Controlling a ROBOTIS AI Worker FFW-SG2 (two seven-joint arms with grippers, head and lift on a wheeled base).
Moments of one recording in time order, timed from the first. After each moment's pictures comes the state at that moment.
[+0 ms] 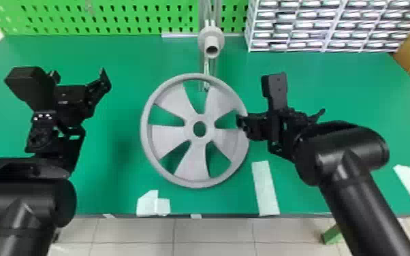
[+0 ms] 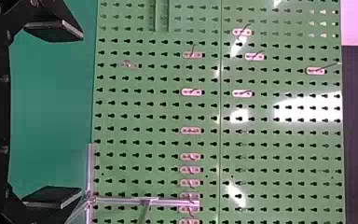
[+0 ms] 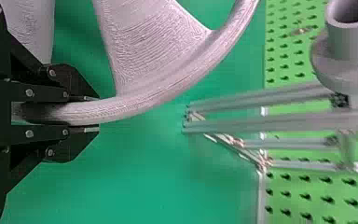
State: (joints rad) left arm 0.05 0.19 0.05 -1.77 0.20 0.04 0.05; right arm -0.23 -0.10 0.25 -1.62 -0.19 0.81 0.13
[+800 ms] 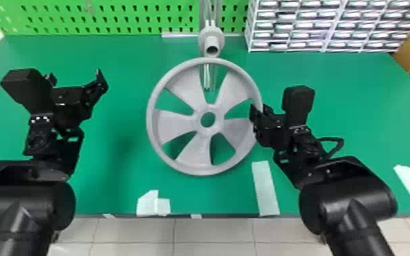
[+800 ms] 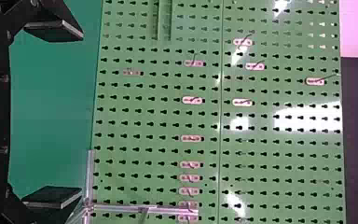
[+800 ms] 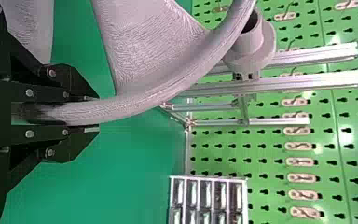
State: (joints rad) left arm 0.07 0.19 0.05 -1.79 0.22 0.04 0.09; right arm 0.00 -0.08 0.20 -1.74 -0.12 0.39 0.02
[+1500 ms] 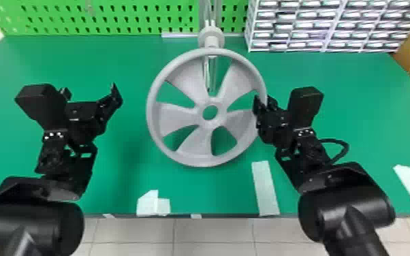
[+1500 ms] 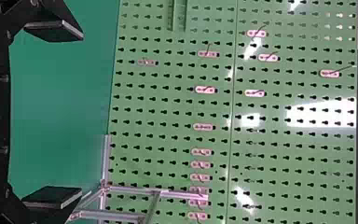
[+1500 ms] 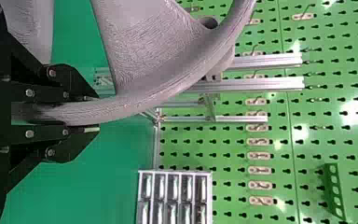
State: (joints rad) left arm 0.18 0.19 -0.01 -1.91 0.23 0.08 0.15; right arm 0.02 -0.07 0.20 -1.71 -0.10 0.21 0.02
